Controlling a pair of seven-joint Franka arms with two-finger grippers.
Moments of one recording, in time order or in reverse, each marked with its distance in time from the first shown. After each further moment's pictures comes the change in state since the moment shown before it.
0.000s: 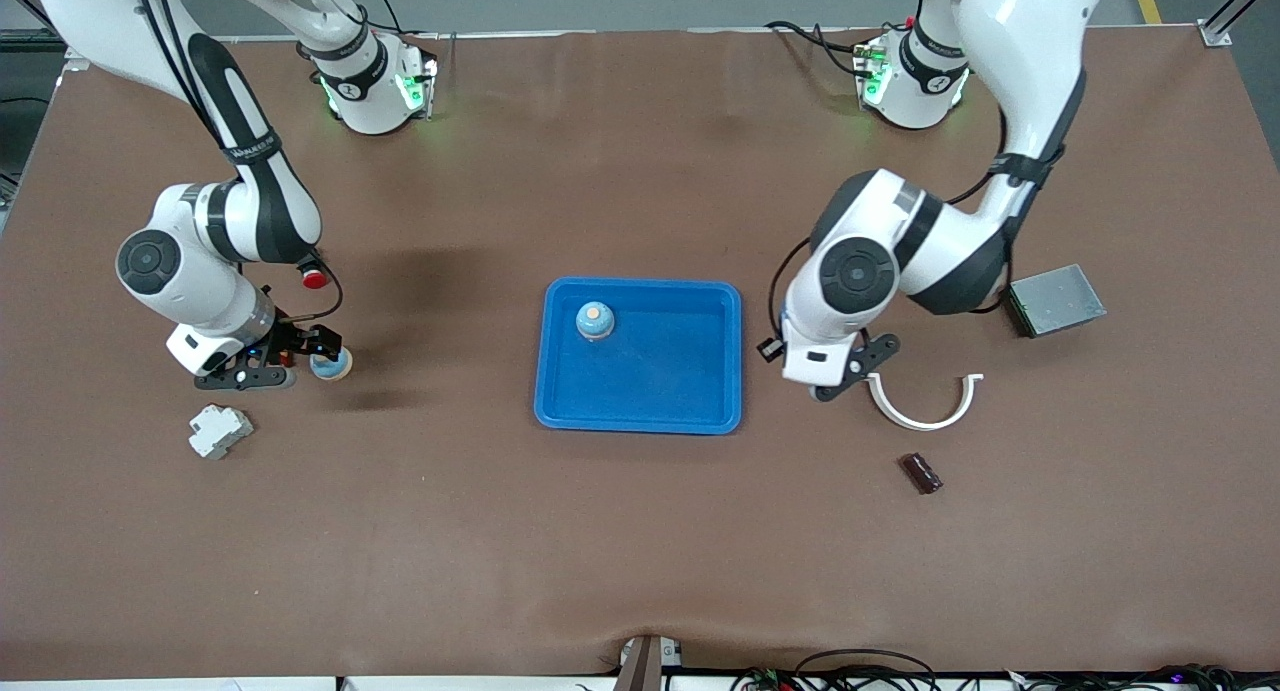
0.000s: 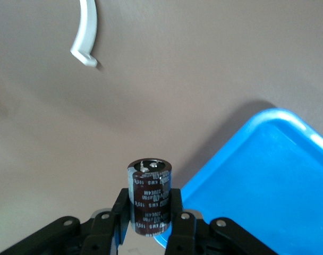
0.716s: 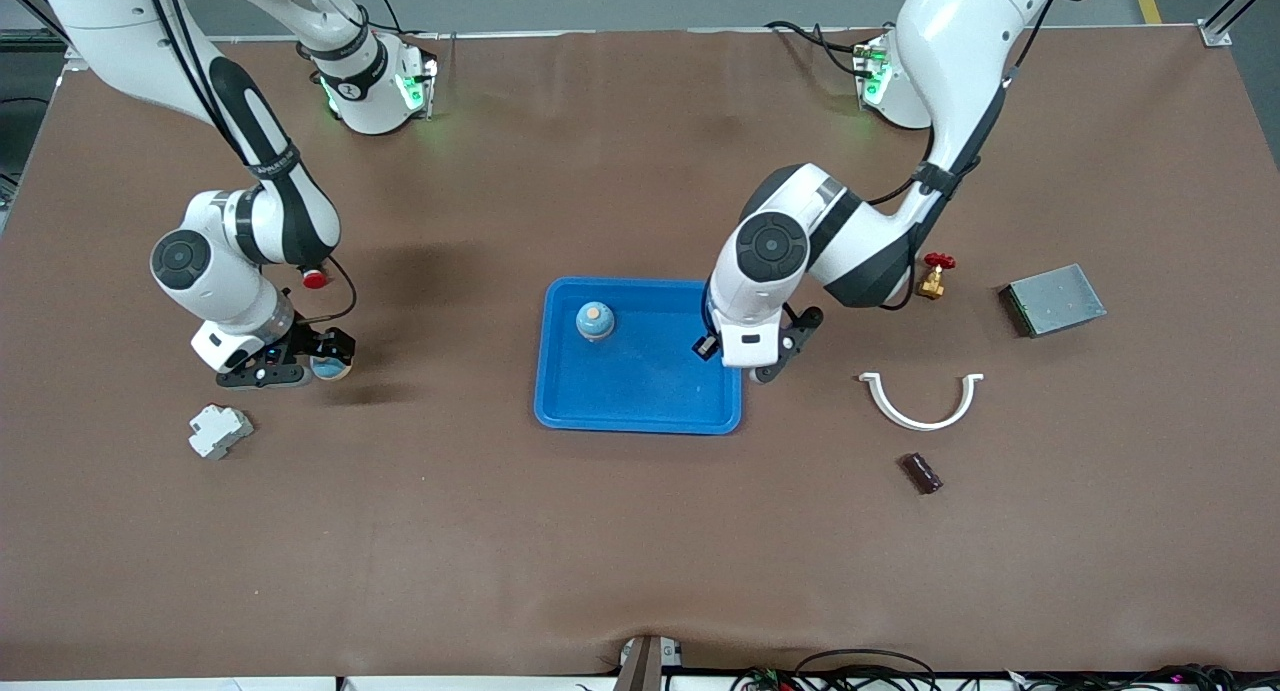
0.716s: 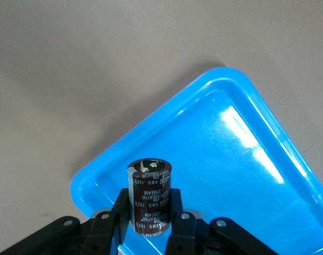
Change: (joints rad) left arm -0.116 0.066 0.000 0.006 0.000 0.203 -0.346; right arm 0.000 0.068 0.002 -0.047 0.000 0.163 -0.001
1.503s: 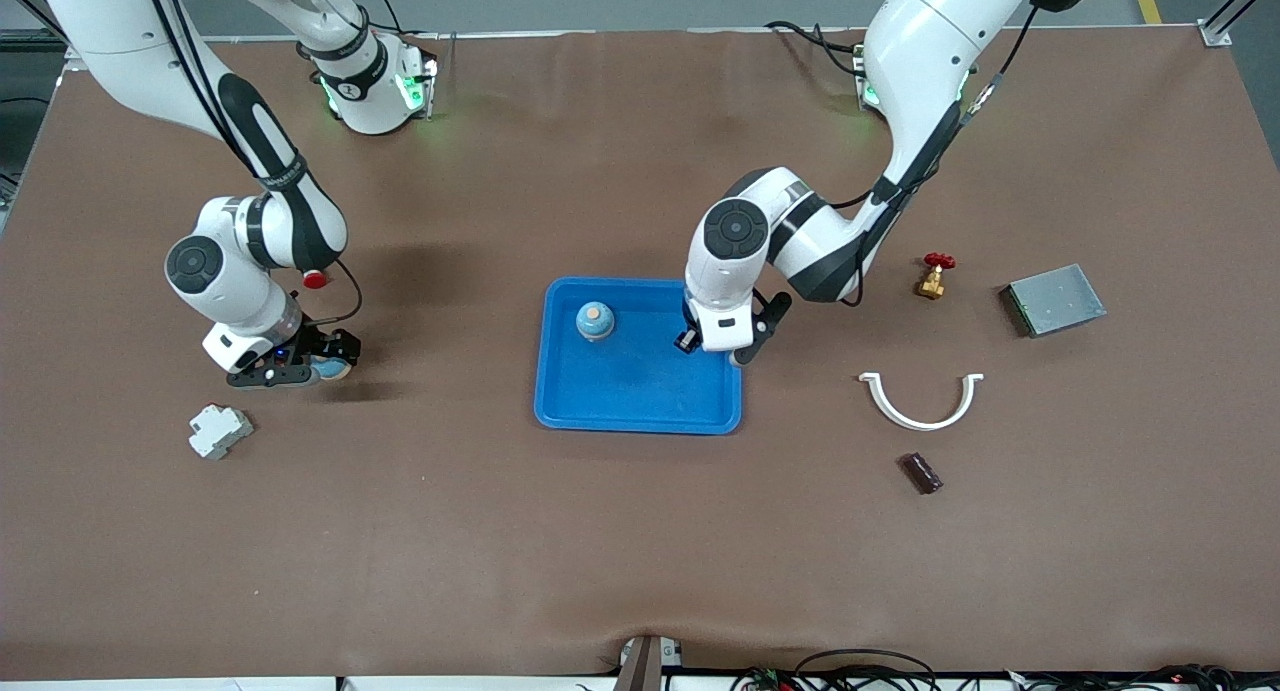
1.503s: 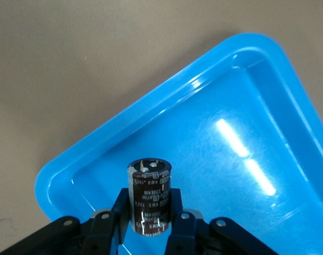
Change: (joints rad) left arm -0.046 0.034 0.002 -0.119 0.096 0.181 -0.180; right arm -0.009 0.037 0.000 -0.016 0.000 0.040 0.000
